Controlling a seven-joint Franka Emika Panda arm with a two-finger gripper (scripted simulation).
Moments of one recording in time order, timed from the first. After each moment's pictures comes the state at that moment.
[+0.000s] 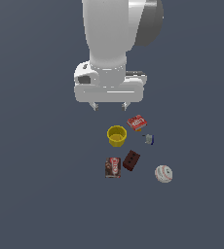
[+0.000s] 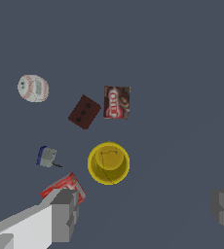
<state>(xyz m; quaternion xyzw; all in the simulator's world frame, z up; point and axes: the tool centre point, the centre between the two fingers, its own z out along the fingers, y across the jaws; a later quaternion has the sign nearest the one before) -0.011 -0.007 0.304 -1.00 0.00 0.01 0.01</state>
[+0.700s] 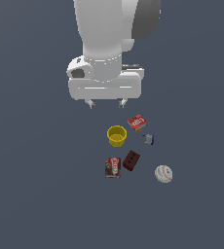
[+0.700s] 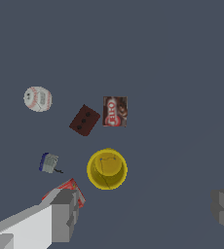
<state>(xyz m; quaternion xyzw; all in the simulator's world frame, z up) -0.003 -0.016 0.321 -1.00 0.00 -0.01 0.02</state>
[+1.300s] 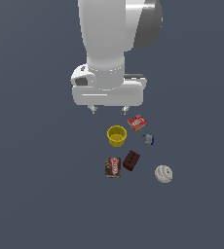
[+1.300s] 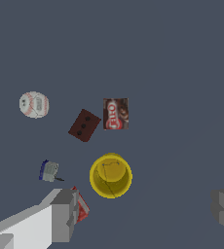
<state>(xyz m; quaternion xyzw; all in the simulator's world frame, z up) 0.007 -0.009 0.305 -1.00 0.03 -0.01 0.02</state>
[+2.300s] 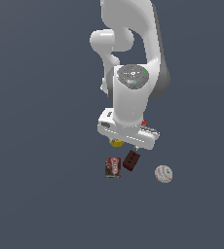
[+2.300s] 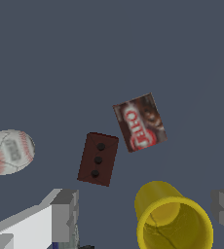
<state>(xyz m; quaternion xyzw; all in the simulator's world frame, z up) 0.055 0.048 0.176 -0.98 0.19 0.00 0.01</state>
